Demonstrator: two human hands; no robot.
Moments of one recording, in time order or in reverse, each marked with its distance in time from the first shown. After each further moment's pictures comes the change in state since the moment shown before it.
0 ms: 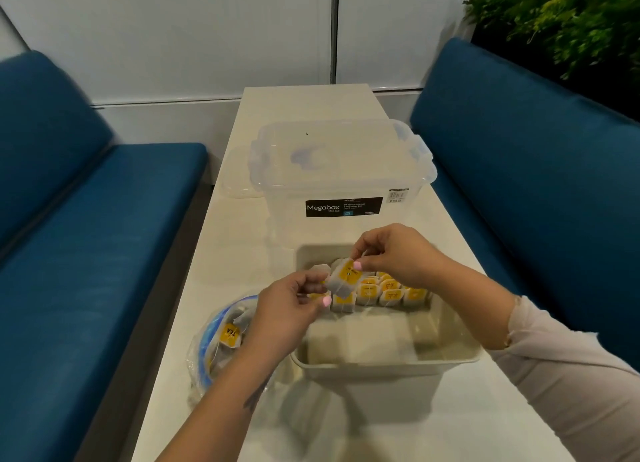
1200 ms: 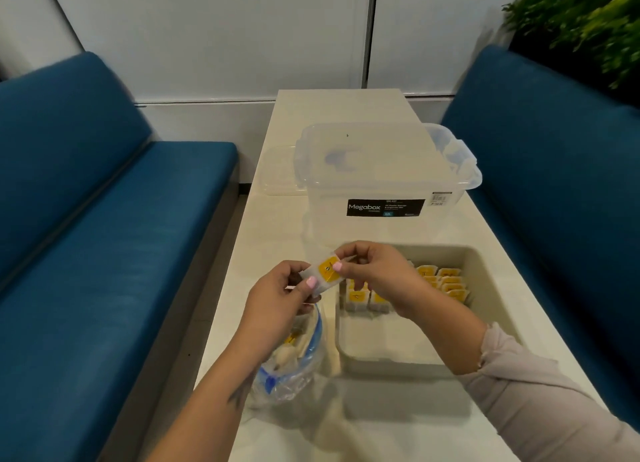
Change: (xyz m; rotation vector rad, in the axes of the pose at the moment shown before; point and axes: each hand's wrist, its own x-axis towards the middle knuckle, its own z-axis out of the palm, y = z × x) left_hand -0.021 -0.003 -0.065 -0.062 0.108 -0.023; right_hand 0.006 -0.044 0.076 0.580 -0.030 0.022
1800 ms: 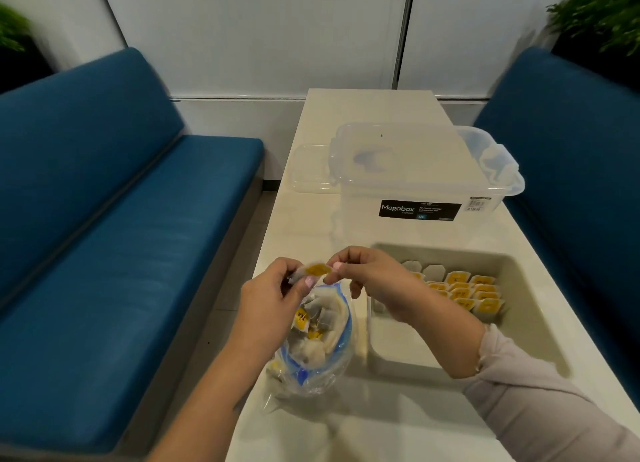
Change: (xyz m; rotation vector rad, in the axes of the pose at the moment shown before) left_hand -0.013 -0.014 -0.042 0.336 0.201 0.143; right_hand 0.006 -0.021 0.045 -0.006 -0.161 0.104
